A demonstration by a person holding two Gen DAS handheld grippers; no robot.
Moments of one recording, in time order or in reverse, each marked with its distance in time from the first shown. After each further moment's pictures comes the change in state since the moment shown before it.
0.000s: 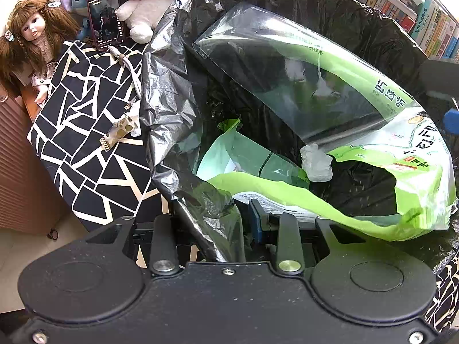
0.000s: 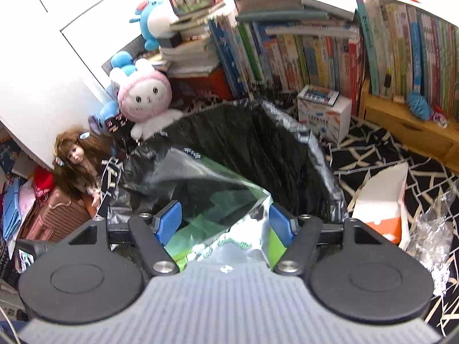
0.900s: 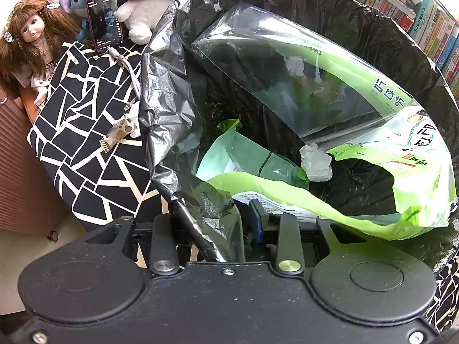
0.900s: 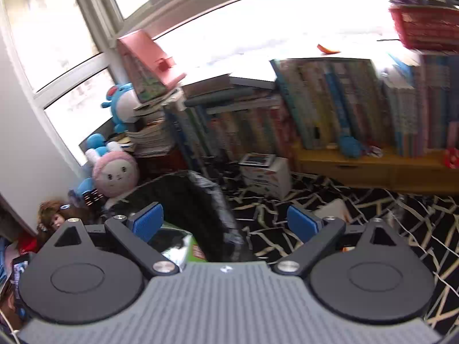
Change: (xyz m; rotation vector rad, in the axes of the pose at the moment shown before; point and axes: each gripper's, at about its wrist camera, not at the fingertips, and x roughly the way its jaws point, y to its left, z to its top) left arm 0.000 -0.001 0.001 0.001 -0.002 0.003; right arm -0.081 -0.072 -0.040 0.125 -0.343 -0.106
